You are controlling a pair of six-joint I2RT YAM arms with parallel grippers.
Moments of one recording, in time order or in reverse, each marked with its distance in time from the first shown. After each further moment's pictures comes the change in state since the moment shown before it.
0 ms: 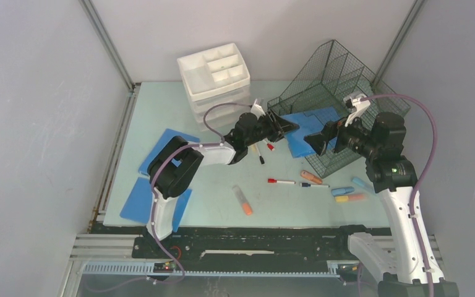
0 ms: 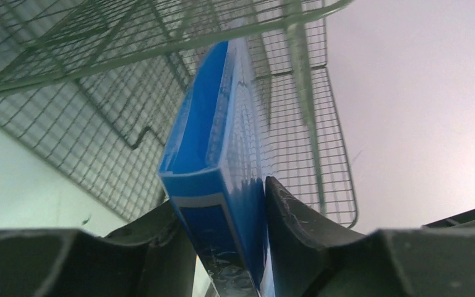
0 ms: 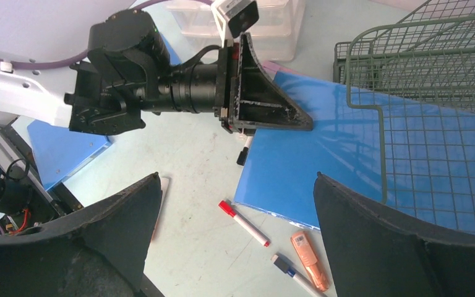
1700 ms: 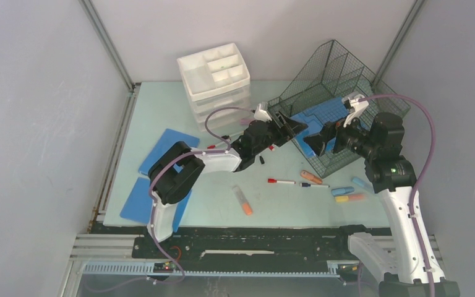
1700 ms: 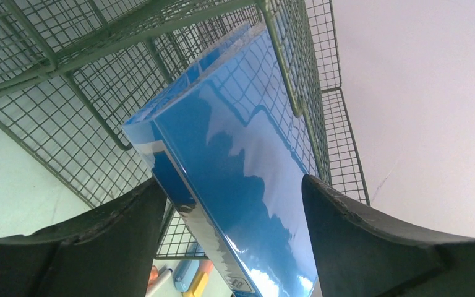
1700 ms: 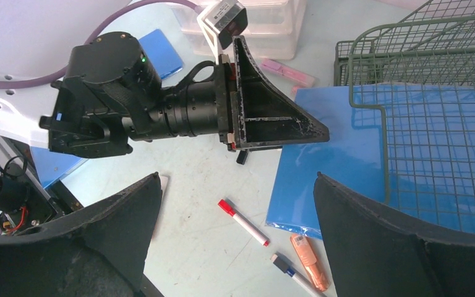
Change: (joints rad) left arm -0.109 -0.030 0.021 -0.055 -0.271 0.050; right arm 0.015 0.000 -0.003 0.001 0.011 -0.008
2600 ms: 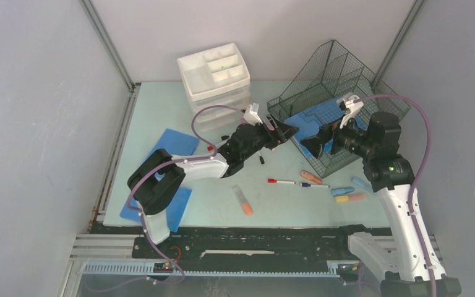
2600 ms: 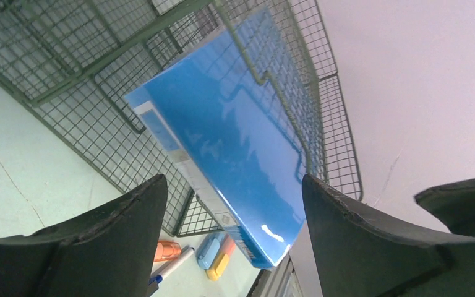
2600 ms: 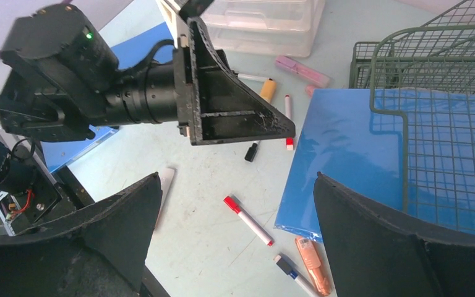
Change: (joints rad) left arm 0.000 -0.187 -0.171 -0.009 -0.026 0.135; right arm 0.023 0.013 -0.004 -0.002 -0.032 -0.029
